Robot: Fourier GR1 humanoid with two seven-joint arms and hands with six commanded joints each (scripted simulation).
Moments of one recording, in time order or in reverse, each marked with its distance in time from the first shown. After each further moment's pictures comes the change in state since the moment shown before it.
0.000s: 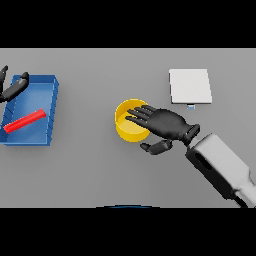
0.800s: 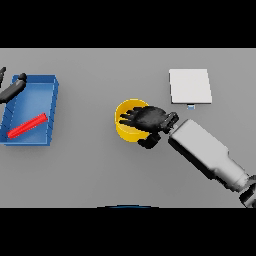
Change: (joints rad) left arm 0.026 0.013 0.017 -0.018 0.025 -0.005 -0.023; right arm -0.233 0.086 0.145 0.298 0.092 0.145 -0.005
